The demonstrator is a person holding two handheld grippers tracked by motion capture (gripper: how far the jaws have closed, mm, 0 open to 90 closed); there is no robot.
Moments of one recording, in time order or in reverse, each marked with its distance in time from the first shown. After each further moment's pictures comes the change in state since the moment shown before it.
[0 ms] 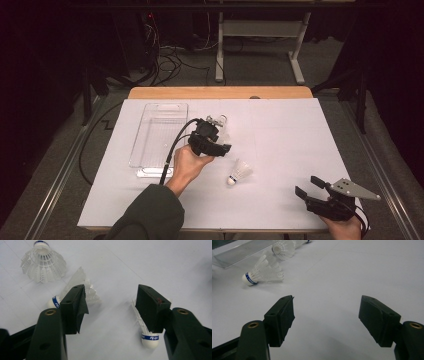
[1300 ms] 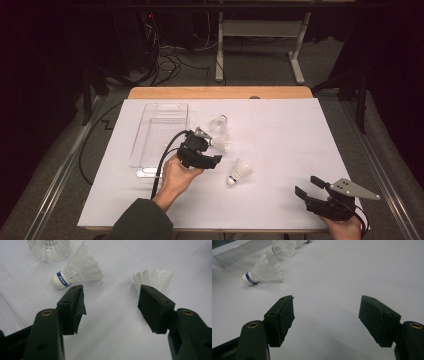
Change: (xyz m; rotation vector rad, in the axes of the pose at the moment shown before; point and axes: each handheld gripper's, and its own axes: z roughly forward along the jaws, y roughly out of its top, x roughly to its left) left arm -0.004 -0.039 -0.016 -0.010 0.025 0.007; right arm 0.000 0.000 0.000 0.001 -0.001 -0.002
